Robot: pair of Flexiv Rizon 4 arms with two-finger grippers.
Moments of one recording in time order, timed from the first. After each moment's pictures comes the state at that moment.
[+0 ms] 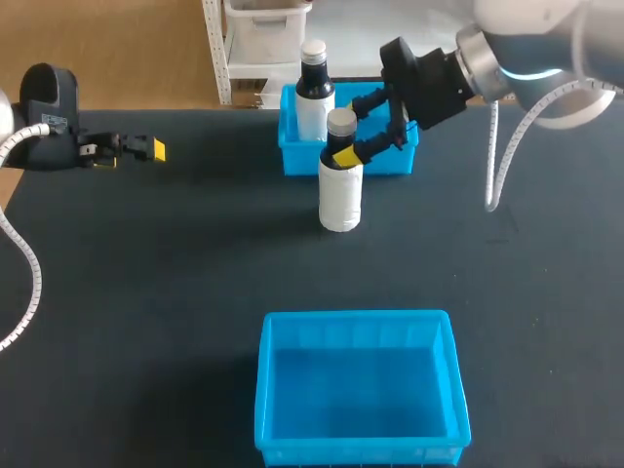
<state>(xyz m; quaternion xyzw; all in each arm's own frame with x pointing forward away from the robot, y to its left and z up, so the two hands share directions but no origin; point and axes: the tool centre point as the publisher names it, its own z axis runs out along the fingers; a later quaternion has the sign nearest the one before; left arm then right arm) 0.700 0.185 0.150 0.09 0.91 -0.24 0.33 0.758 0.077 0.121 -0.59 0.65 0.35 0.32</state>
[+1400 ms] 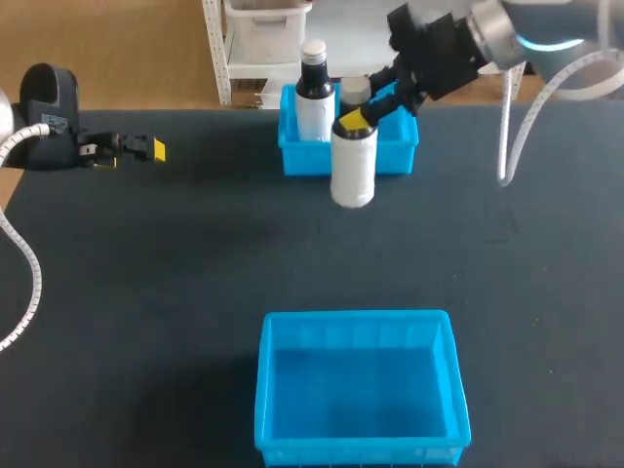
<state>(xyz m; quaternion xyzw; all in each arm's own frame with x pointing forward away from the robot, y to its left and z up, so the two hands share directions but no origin) 0.700 0.185 0.150 0.09 0.91 -0.24 0.33 0.757 0.063 0.172 -0.61 0.64 0.33 0.33</state>
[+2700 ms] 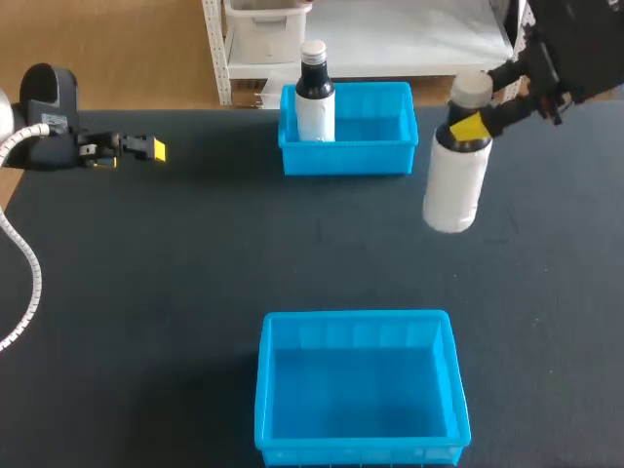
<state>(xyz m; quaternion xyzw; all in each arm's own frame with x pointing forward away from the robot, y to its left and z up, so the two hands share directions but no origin) 0.700 0.185 0.150 0.09 0.91 -0.24 0.33 0.622 -0.040 0.253 -0.60 0.65 0.32 0.33</state>
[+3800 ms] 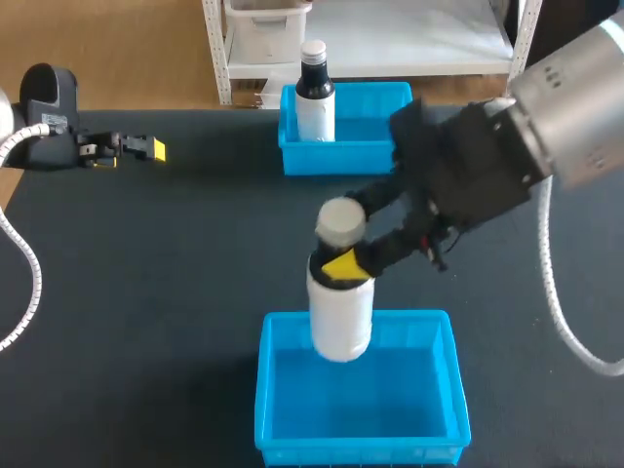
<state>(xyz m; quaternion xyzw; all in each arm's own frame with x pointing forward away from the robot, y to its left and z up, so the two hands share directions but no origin) 0.700 0.185 0.150 0.09 0.91 -0.24 0.33 0.451 0.103 0.245 -0.66 0.59 0.35 0.31</state>
